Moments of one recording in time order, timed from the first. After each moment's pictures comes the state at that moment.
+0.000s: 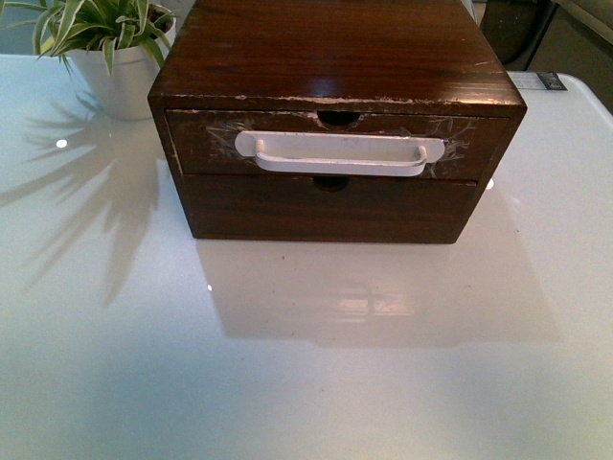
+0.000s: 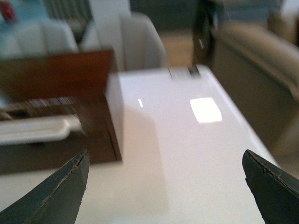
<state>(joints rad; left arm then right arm) 0.00 0.20 0.14 -0.32 0.15 -0.14 0.09 0.20 0.13 -0.25 0.20 0.05</state>
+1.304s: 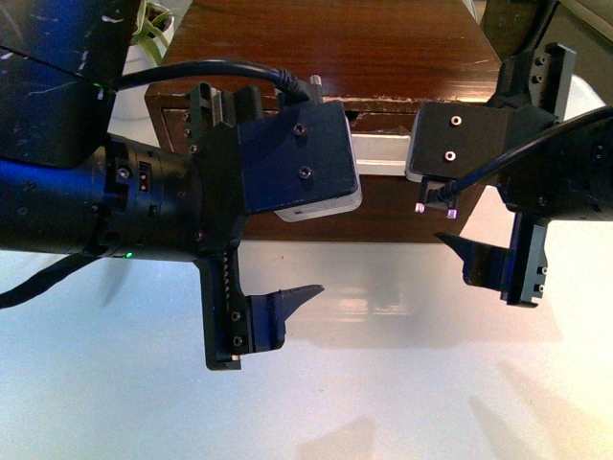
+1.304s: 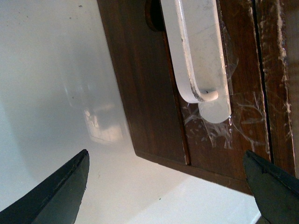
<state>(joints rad) -0.44 1.89 0.77 0.40 0.48 0.99 0.30 1.82 0.77 0.34 -0.13 -1.24</state>
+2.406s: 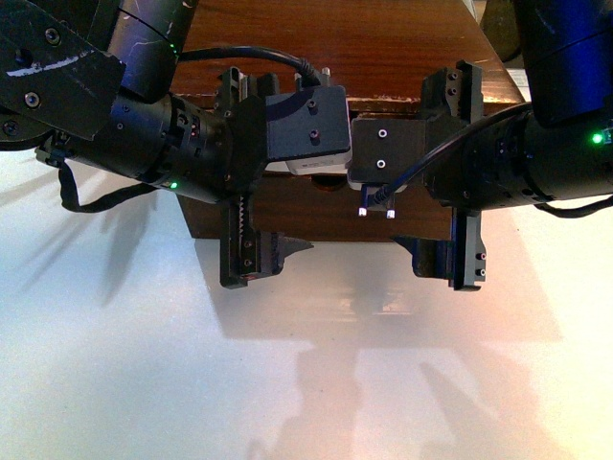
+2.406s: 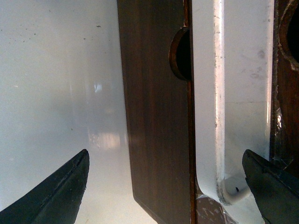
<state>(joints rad) -0.38 2.09 1.06 0.19 0.50 1.11 0.36 1.98 0.95 0.25 -0.16 -1.28</state>
